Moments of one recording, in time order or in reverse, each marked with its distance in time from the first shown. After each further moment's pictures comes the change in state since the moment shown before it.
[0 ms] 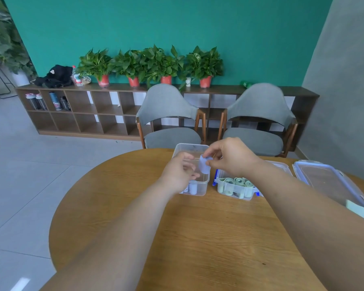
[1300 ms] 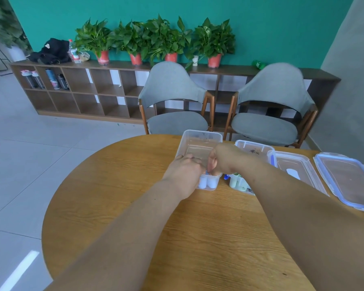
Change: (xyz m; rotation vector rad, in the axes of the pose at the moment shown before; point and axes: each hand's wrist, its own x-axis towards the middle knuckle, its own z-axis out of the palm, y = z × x) left_hand 0.032 -0.045 -0.002 1.299 -0.091 0.485; right_hand 0.065 0.027 0.076 -0.253 -0.428 0.241
